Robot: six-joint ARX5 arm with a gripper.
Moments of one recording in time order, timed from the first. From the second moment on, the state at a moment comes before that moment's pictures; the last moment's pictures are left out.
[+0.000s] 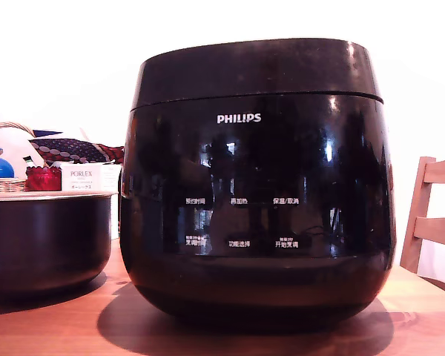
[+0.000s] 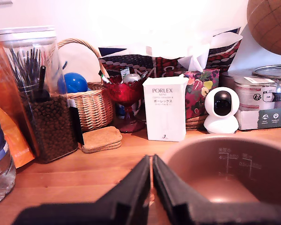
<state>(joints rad) -0.01 0.00 0.02 -0.01 0.00 0.00</state>
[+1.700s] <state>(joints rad) -0.38 0.53 0.44 0.14 0.67 -0.19</state>
